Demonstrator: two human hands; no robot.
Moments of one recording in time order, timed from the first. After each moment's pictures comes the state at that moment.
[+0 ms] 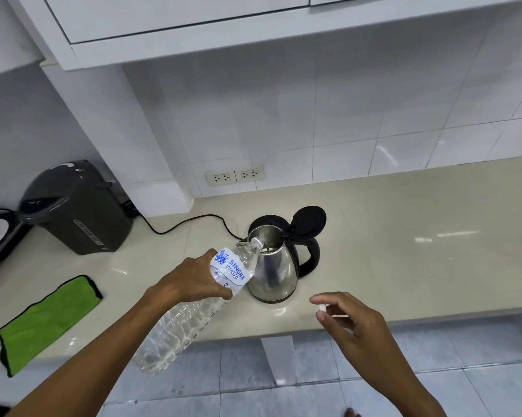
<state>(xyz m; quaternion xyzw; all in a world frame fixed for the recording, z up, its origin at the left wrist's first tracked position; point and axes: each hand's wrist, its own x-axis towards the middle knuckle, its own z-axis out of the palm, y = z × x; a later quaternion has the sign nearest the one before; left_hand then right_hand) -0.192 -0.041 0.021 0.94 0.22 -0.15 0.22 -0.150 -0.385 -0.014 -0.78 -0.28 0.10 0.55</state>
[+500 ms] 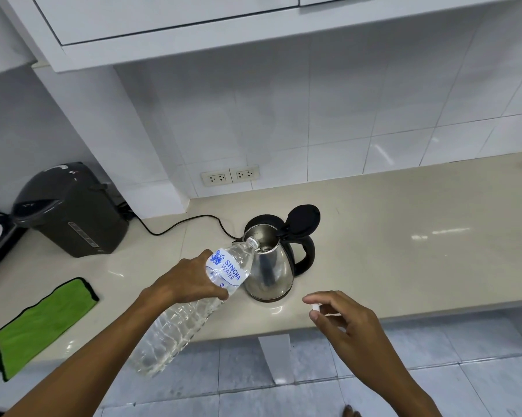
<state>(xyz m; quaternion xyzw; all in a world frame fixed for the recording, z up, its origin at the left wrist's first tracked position) -0.193 -0.042 0.019 0.94 0.21 -0.15 0.21 -0.153 -0.386 -0.014 -0.79 -0.29 0.10 0.54</state>
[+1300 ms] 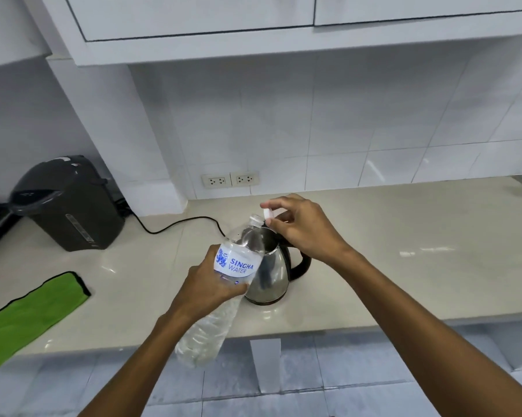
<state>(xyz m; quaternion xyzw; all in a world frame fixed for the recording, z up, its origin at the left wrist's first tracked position) -0.214 -0.087 -0.002 0.88 0.20 0.08 0.42 -0.058 -0.273 0.090 -0.79 -0.37 0.07 0.48</state>
